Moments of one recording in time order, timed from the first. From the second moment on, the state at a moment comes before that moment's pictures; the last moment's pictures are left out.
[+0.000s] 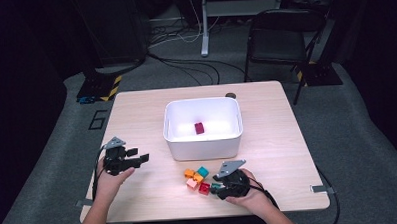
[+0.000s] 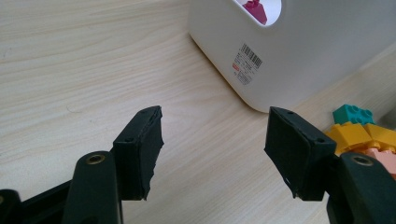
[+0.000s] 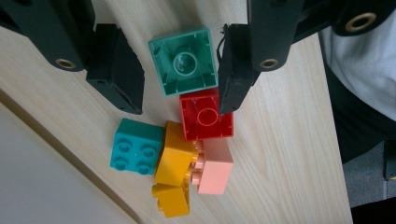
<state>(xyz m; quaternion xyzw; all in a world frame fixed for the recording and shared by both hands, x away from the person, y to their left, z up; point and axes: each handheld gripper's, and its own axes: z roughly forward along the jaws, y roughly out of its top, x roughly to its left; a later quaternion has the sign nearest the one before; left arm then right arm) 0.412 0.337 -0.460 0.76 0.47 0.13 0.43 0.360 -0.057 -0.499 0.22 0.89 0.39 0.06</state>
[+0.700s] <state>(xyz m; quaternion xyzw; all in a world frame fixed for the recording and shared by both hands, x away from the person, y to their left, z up) 0.412 0.337 -0.460 0.76 0.47 0.13 0.43 0.363 -0.054 -0.507 0.22 0.90 0.37 0.06</state>
